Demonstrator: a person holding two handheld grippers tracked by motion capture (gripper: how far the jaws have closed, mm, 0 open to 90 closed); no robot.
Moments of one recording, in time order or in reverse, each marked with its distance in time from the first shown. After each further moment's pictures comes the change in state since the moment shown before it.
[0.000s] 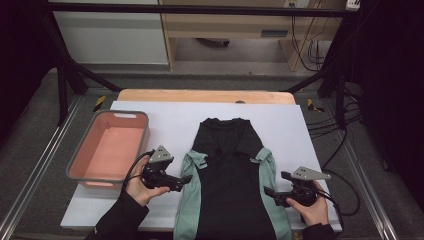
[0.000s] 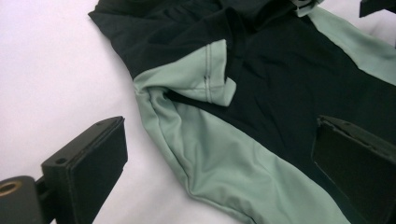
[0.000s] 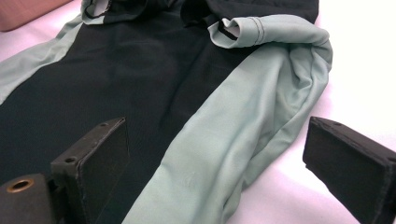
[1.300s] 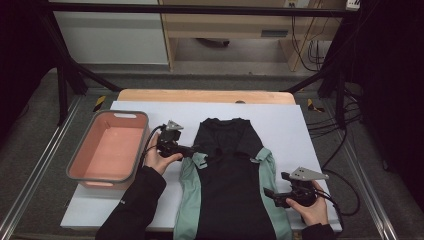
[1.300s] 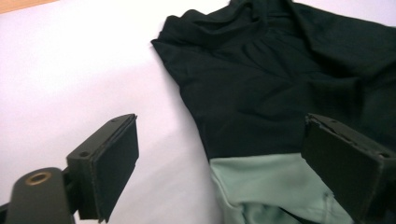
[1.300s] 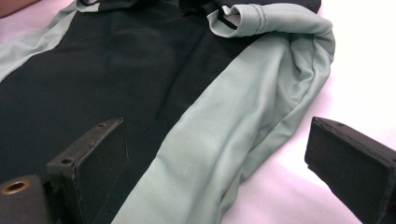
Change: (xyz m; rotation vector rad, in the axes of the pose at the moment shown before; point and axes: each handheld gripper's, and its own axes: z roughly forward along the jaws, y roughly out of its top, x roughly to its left) left arm 0.049 0.050 0.061 0.038 0.138 -0.102; right arm 0.000 -0.002 0.003 0.024 -0.008 -0.016
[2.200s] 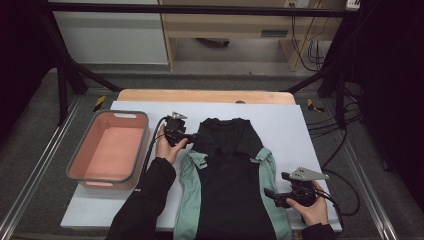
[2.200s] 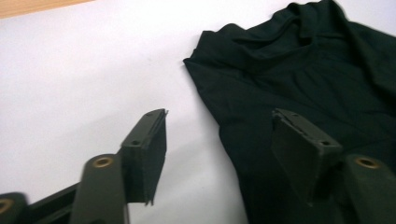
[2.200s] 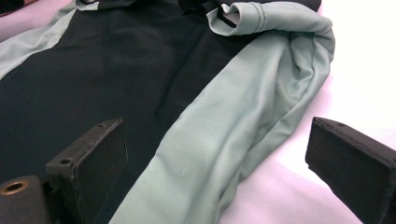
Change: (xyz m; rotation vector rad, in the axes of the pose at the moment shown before) left arm 0.021 0.017 0.041 0.005 0.067 -0.062; right arm -0.001 -0.001 0.000 0.004 0.001 0.000
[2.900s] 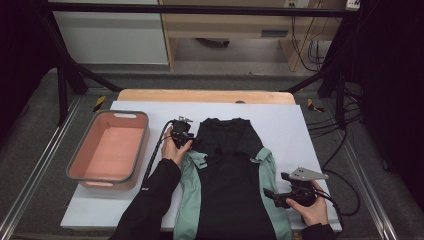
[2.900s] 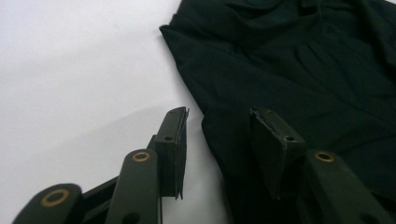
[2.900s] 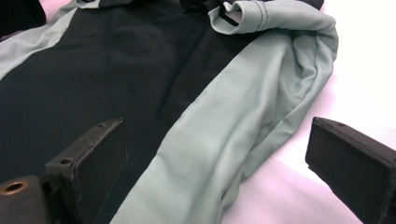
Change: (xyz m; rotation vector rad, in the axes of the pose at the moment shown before) left arm -0.006 -0.009 0.026 0.083 -0.064 -0.025; right arm 0.000 0.000 0.001 0.002 0.006 -0.002
